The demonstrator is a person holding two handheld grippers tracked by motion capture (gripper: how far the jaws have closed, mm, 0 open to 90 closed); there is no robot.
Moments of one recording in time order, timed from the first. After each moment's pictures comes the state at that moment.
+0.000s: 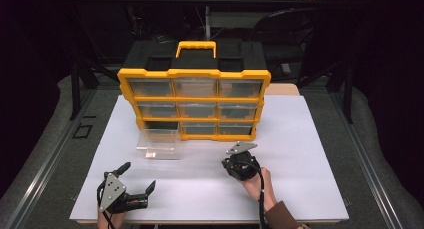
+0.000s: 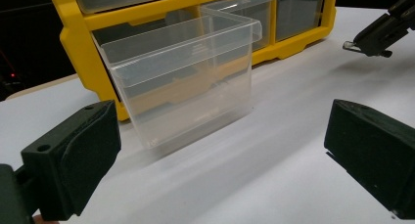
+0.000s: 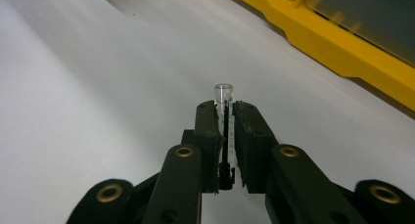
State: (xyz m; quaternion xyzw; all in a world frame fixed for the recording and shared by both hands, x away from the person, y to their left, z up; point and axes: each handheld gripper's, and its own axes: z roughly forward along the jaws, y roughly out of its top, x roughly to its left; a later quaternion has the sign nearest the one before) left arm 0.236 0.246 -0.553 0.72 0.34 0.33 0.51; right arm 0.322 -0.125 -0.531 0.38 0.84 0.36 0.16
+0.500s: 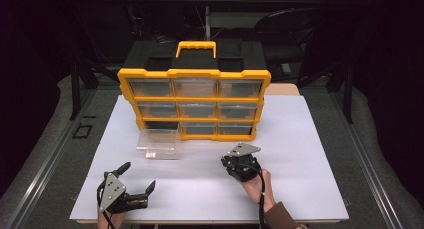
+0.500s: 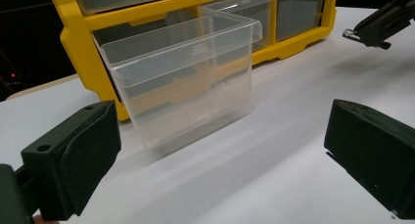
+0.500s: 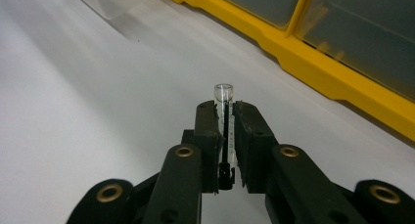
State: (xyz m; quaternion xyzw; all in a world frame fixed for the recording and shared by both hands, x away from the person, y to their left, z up) left arm 0.236 0.245 -0.553 0.72 0.34 0.33 0.51; right arm 0.314 -0.126 -0.528 0.37 0.82 0.40 0.19
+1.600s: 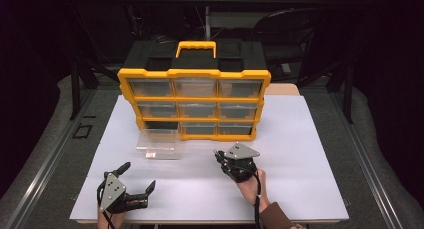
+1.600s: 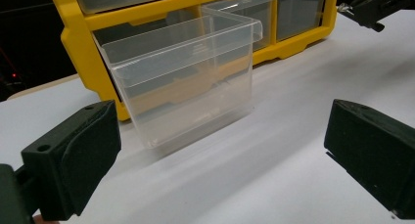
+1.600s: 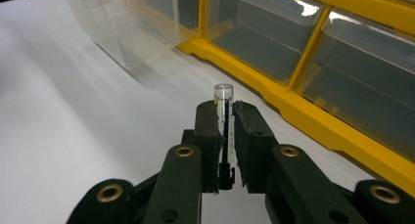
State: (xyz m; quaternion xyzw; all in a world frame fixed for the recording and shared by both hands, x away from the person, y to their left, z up) left arm 0.236 0.245 -0.554 0.72 0.34 0.33 0.51; right arm 0.307 -0.113 -0.518 0.34 0.79 0.45 0.23
